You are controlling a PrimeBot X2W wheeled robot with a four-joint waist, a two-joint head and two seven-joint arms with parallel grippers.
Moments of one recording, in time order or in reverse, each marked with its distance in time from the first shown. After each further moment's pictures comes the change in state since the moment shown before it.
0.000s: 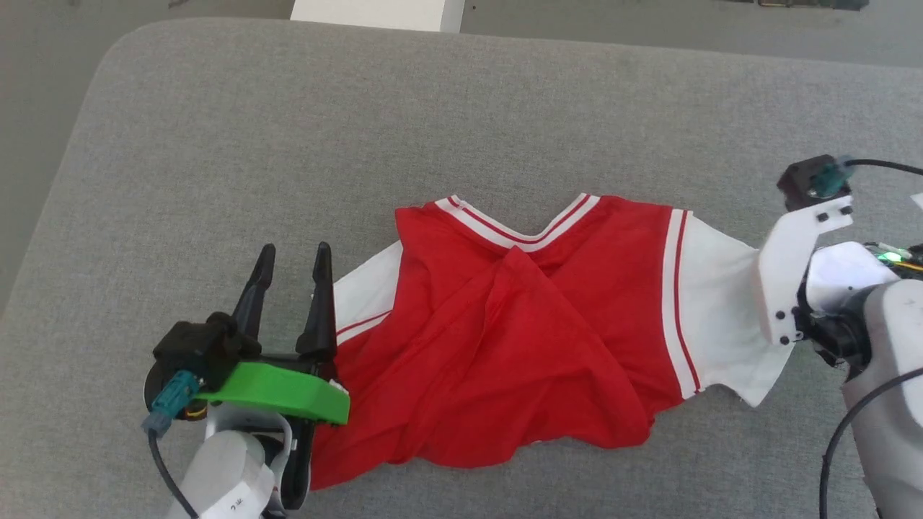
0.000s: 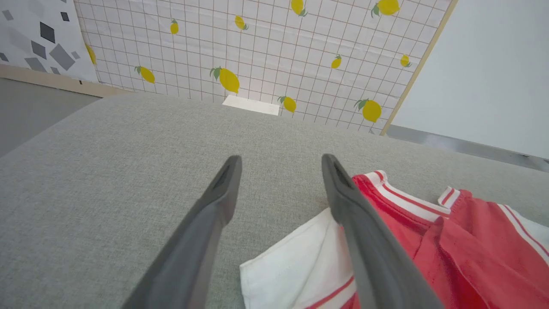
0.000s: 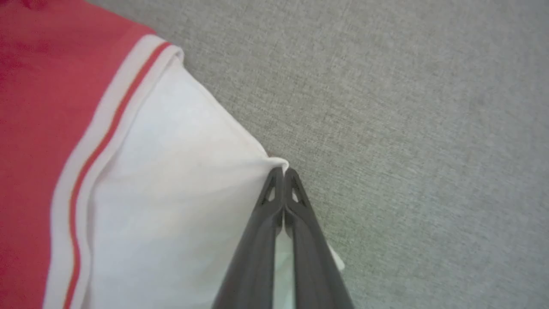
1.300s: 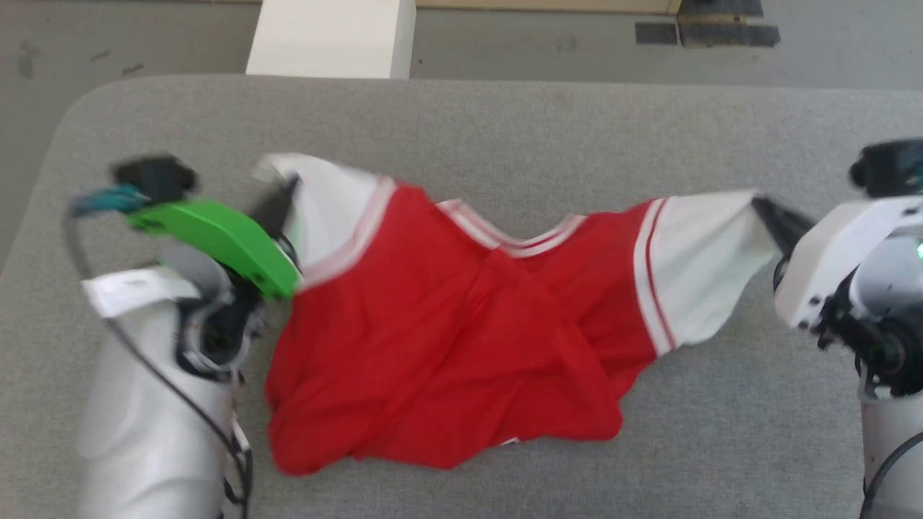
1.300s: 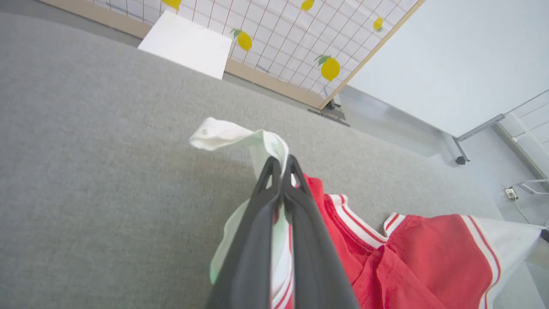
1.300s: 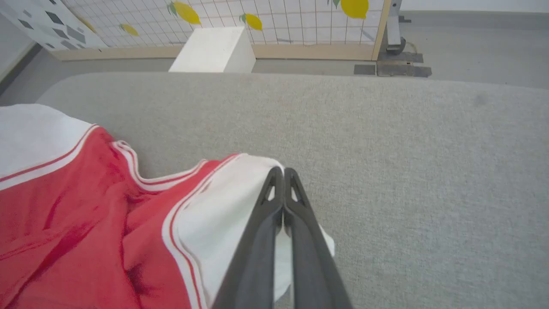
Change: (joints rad) left arm -0.343 0.045 0.107 0.215 -0.321 -0.059 0.592; right arm 0.110 0.104 -0.163 -0.295 0.229 0.000 -0.139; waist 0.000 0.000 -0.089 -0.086
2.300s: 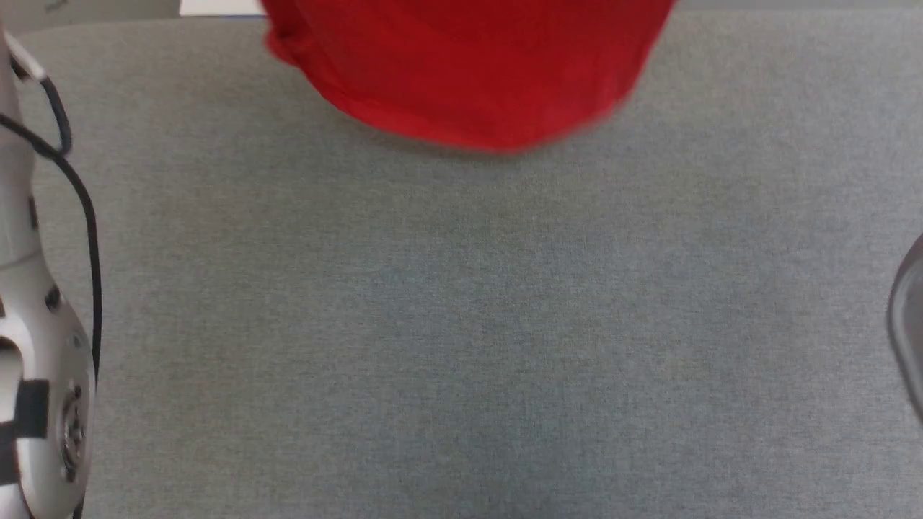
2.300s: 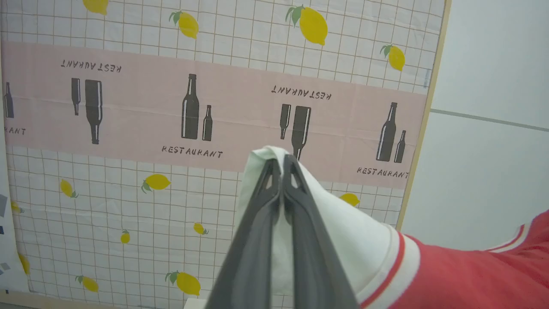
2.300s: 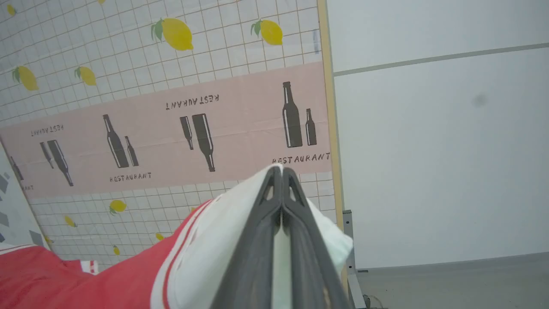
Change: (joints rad) left arm -0.814 0.135 0.001 0.088 0.236 0.077 -0.216; right arm -1.079 0.119 -0.206 0.446 -0.297 0.000 -0.372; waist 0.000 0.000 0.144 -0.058
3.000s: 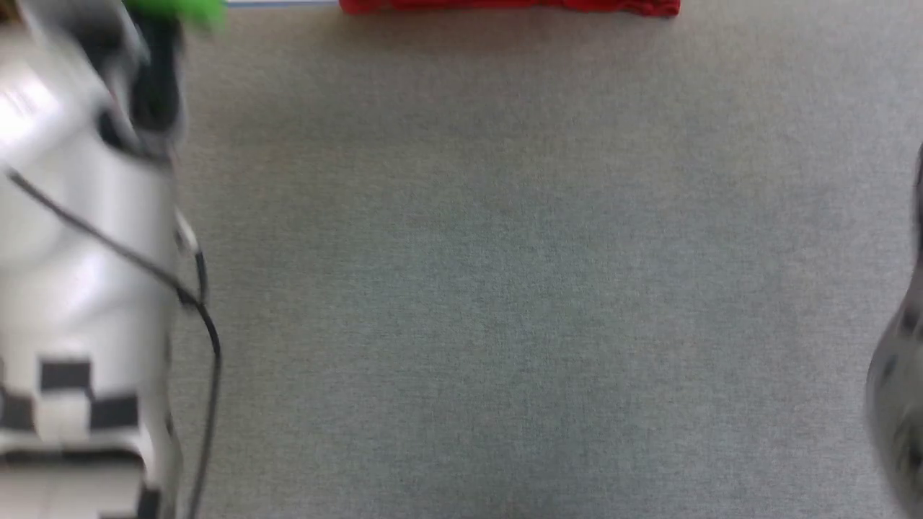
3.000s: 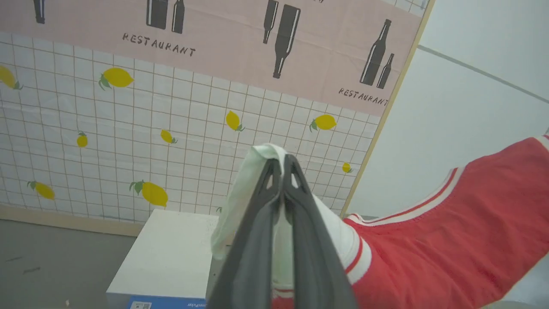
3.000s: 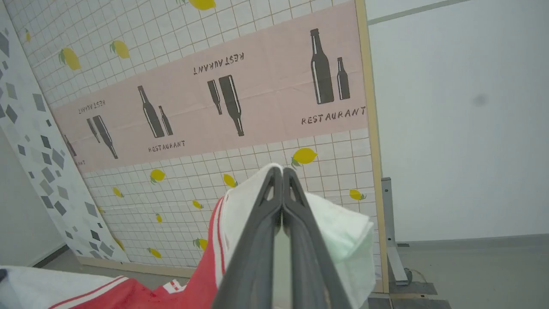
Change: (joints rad) left arm 0.310 -0.088 -0.035 -0.016 -0.078 -0.063 -0.143; right arm 0.238 -0.065 0.170 -0.056 0.279 0.000 -0.128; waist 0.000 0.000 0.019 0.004
